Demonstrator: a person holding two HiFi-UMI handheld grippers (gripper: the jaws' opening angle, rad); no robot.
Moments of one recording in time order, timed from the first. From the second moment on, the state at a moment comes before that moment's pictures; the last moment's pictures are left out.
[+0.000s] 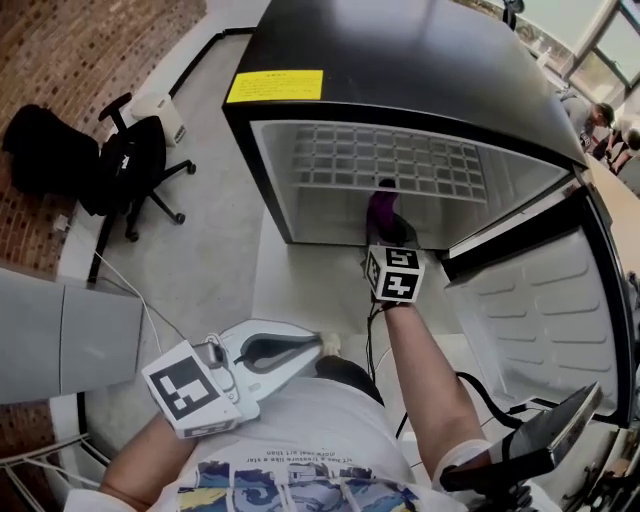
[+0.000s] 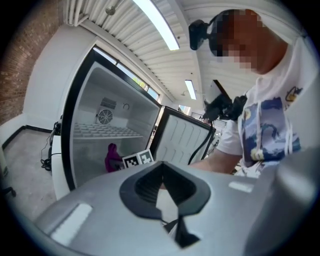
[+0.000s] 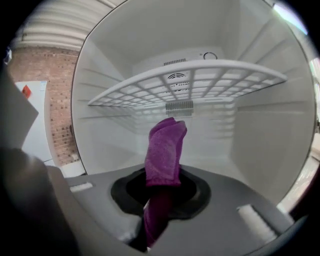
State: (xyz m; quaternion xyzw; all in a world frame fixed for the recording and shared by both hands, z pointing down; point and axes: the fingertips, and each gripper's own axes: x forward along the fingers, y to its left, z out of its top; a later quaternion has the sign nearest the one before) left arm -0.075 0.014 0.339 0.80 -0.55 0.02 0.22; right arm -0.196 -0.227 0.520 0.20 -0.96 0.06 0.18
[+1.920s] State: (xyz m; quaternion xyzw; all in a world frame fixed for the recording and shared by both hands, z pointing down) left arm -0.089 0.035 0.341 0.79 -0.57 0.00 0.22; right arm -0.209 -0.166 0.591 0.17 -0.94 0.07 0.30
